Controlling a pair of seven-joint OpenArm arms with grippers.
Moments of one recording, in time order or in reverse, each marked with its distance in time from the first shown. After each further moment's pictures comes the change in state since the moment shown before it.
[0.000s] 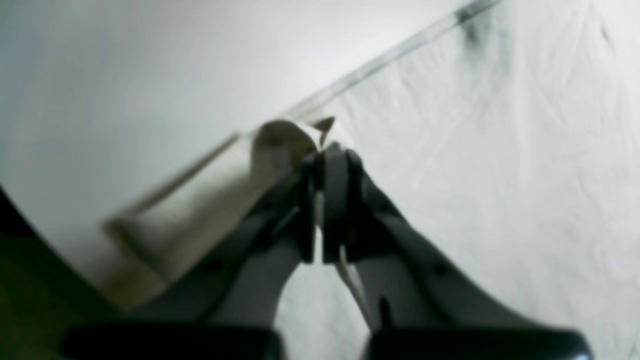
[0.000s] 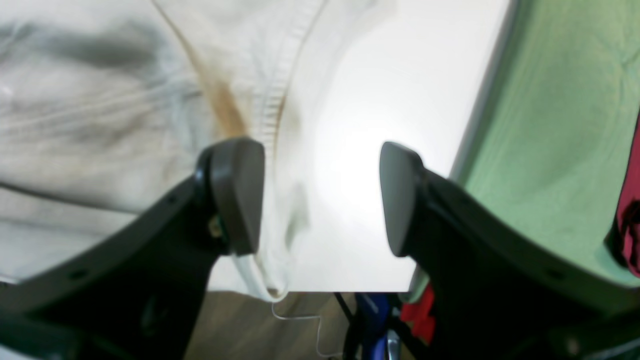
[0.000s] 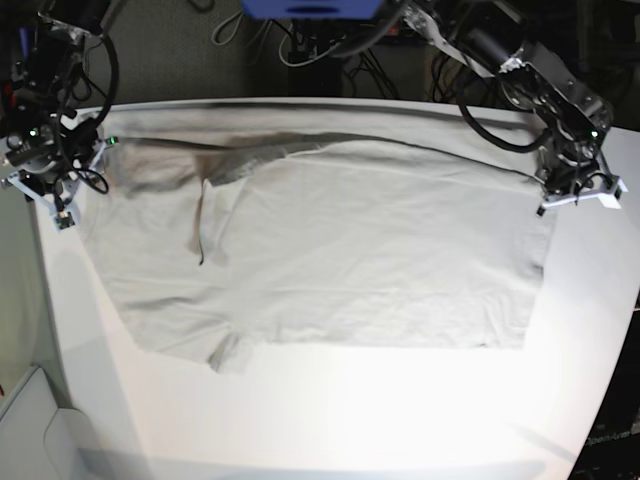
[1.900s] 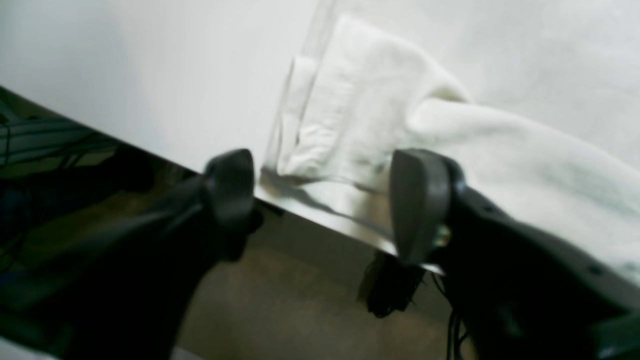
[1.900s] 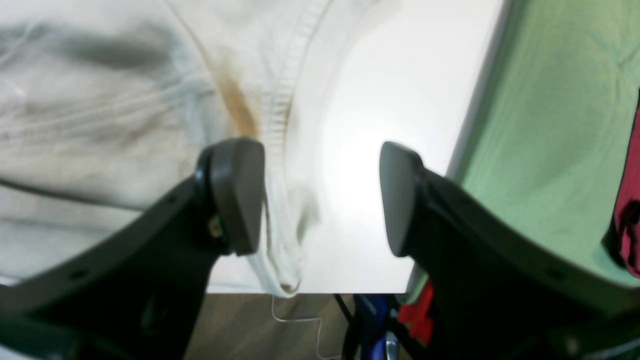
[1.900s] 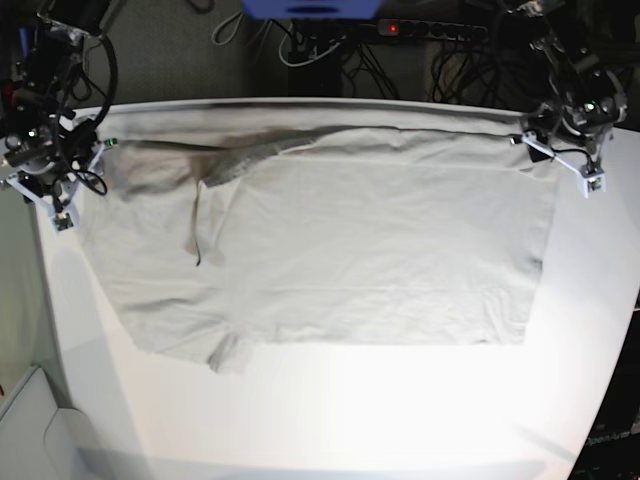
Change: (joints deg) left arm 17.9 -11.5 19.2 9.9 8.7 -11.3 9.9; right arm 0.2 0.1 0.3 0.0 0.2 0.0 0.2
